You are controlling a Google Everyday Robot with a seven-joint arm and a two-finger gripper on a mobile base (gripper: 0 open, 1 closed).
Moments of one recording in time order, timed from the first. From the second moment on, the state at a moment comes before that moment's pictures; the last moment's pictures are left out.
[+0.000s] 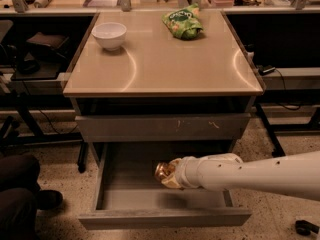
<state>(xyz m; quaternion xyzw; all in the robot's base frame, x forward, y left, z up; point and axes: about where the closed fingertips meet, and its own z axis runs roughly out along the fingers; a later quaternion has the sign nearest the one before) 0.524 -0.044 0.507 -0.52 0.78 0.09 0.33</state>
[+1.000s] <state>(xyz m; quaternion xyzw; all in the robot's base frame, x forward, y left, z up) 0.524 -0.080 0.391 -0.43 0.84 0.16 0.29</state>
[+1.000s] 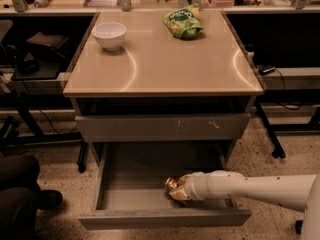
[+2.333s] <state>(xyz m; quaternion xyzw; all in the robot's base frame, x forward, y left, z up) 0.523 -0.079 0.385 -0.42 0.84 0.17 0.29</state>
